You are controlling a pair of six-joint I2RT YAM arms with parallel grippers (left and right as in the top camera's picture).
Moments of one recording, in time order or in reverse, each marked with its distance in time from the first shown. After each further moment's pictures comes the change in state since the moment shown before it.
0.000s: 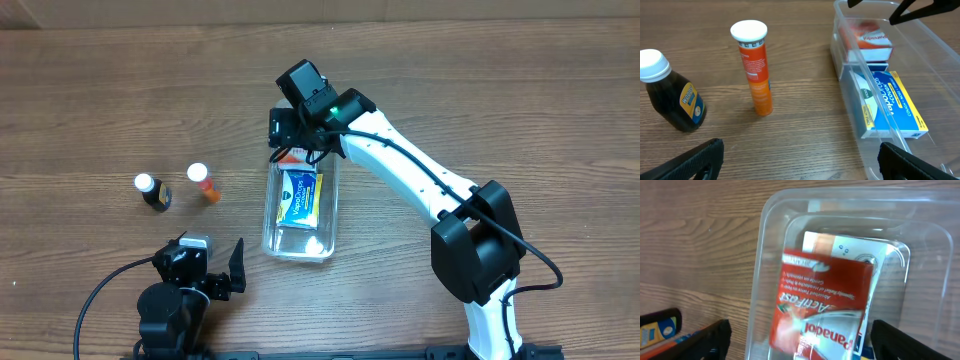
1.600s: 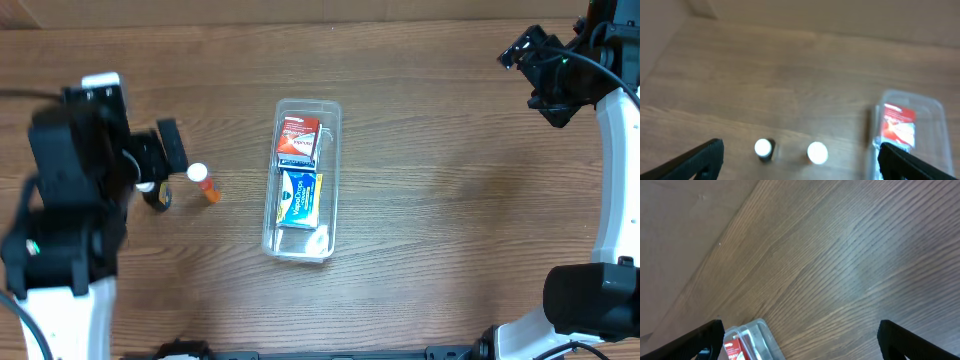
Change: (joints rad) left arm 0.072 1.140 1.352 -0.500 -0.214 -0.082; right arm -0.826 -0.354 0.096 -0.430 -0.187 -0.029
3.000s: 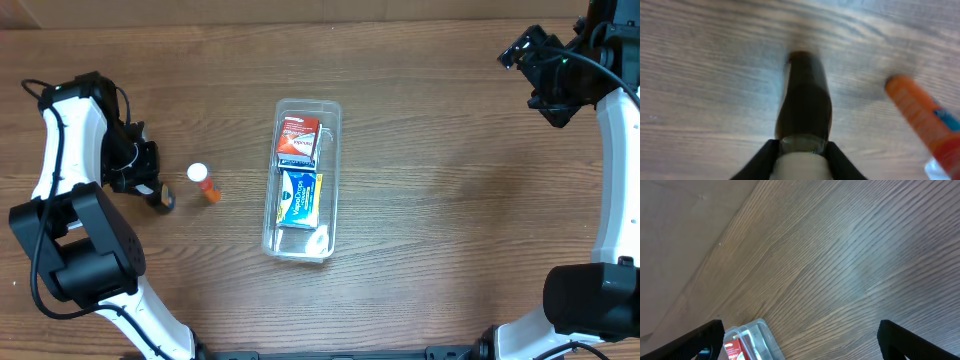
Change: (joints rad) left arm 0.268 0.879 0.164 -0.333 0.109 0.168; right arm 0.000 0.000 0.000 0.002 -0.001 0.000
